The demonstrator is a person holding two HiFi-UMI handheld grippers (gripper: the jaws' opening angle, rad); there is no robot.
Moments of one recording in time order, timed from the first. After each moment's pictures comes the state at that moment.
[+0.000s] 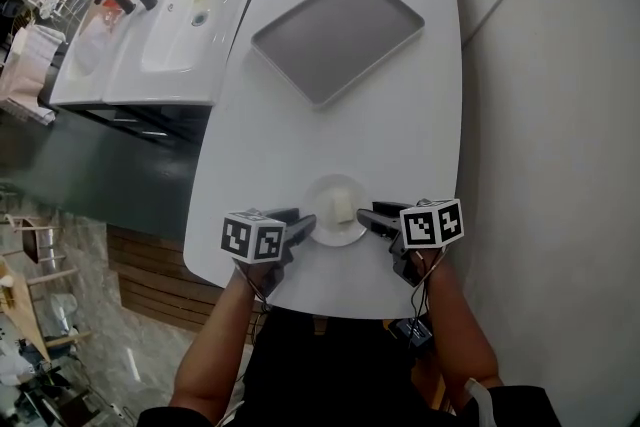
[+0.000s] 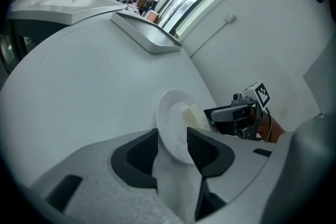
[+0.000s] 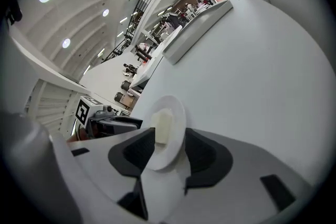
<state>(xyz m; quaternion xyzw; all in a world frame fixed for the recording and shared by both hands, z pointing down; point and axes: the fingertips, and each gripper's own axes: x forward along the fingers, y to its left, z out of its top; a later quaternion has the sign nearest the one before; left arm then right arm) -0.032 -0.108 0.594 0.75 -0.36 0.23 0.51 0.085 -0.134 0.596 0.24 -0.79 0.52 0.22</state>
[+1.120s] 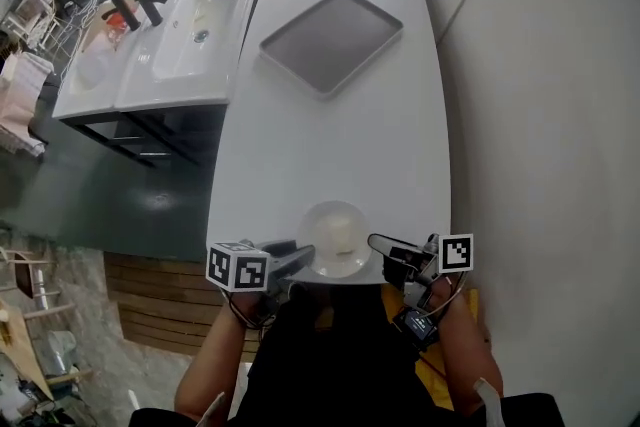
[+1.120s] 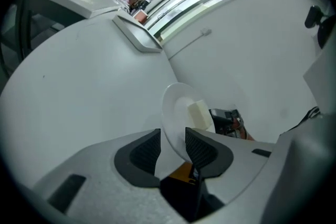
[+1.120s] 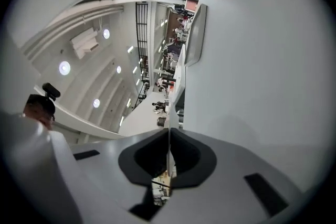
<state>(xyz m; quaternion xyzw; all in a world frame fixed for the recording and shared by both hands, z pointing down) -0.078 0.031 0.522 0.79 -0.26 0.14 0.53 0.039 0.013 0.483 0.17 -0.74 0.65 -0.07</state>
